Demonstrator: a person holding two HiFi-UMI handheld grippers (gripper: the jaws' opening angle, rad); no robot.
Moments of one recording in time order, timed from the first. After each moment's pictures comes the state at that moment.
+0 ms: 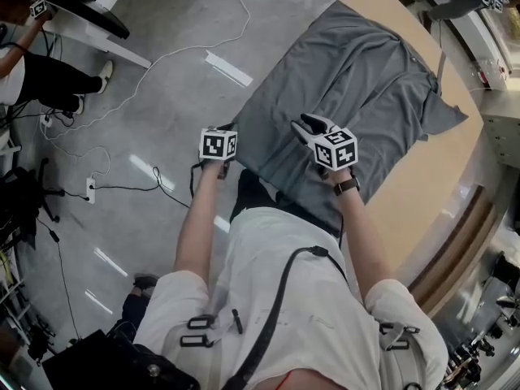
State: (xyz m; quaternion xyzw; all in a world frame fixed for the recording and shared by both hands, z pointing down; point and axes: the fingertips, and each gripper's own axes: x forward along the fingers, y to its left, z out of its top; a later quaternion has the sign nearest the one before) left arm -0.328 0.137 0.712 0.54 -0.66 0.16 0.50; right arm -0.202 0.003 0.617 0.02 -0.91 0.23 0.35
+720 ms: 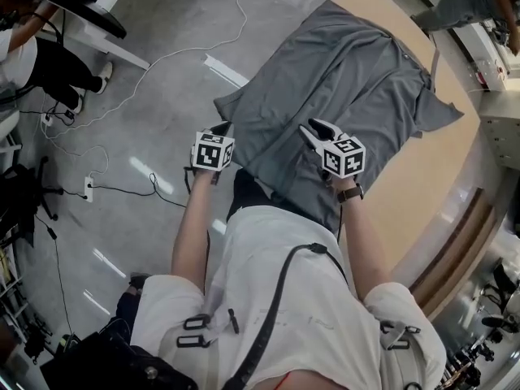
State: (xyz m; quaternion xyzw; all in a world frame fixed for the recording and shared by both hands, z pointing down) left arm -0.302 0.126 0.645 0.57 -0.67 0.20 0.43; right arm -0.145 -0.017 0.602 0.04 -0.91 0.25 0.32
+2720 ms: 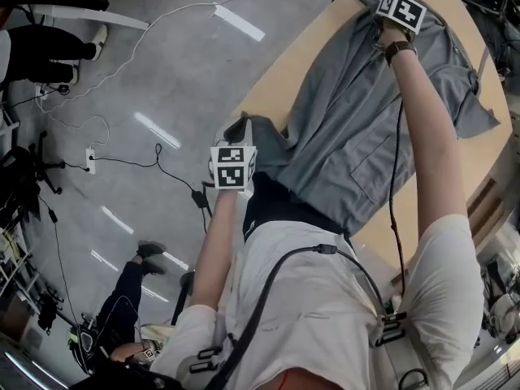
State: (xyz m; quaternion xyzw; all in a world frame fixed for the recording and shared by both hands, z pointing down) left arm -0.287 0.140 0.682 0.49 -0.73 0.16 0.45; right arm -0.285 -0.388 0.653 0.38 -0.83 0.18 0.37
